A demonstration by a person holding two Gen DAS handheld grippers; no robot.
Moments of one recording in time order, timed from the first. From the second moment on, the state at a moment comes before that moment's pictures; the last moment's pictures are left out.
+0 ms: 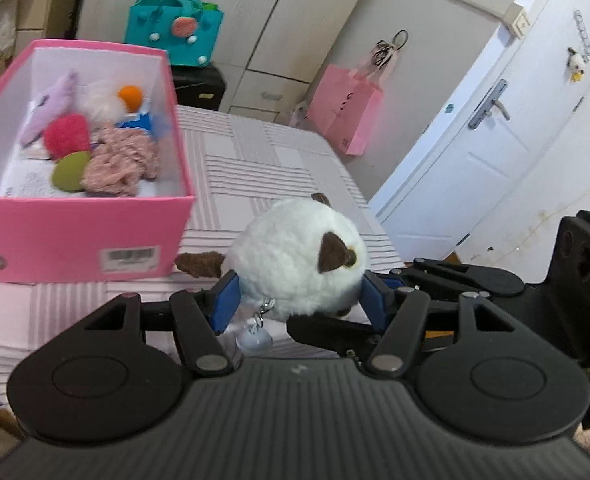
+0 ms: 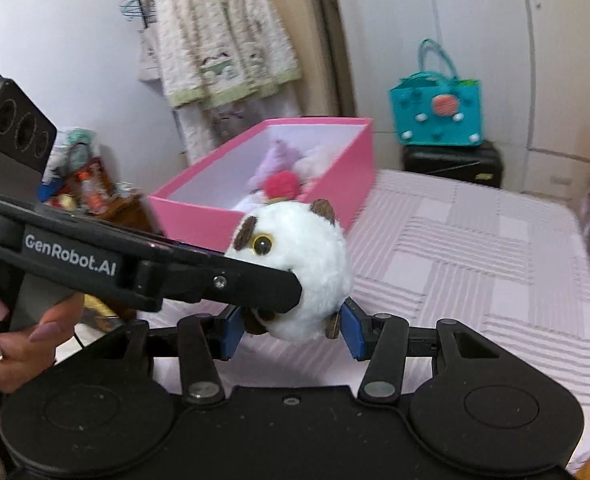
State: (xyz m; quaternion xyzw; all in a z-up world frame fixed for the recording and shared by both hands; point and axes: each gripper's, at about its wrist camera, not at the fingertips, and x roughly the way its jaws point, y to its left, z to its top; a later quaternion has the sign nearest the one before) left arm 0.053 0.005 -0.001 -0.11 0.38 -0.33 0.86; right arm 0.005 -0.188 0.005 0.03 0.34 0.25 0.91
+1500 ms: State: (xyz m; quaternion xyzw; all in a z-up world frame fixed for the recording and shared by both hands) left arm 0.273 0.097 -0.009 -0.20 0.39 -0.21 0.87; right arm 0.243 -0.073 0.002 -0.16 0.30 0.28 0.90
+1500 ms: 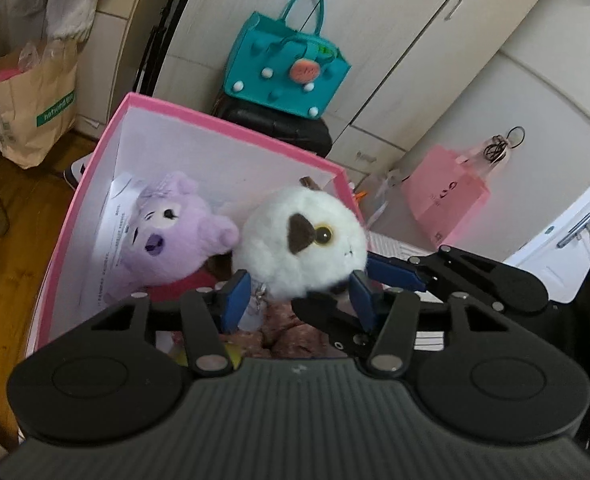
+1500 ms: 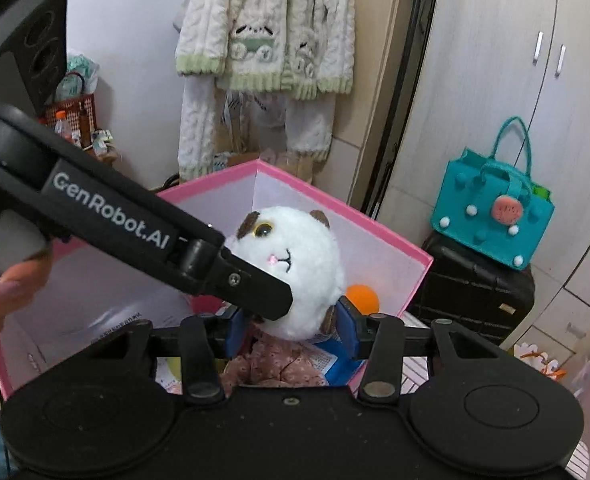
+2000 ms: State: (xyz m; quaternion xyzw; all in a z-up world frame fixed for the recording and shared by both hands) left arm 0.268 0.105 0.001 -0.18 0.36 -0.19 0.90; right arm 0.224 -0.082 0.007 -0.18 0.27 0.29 0.90
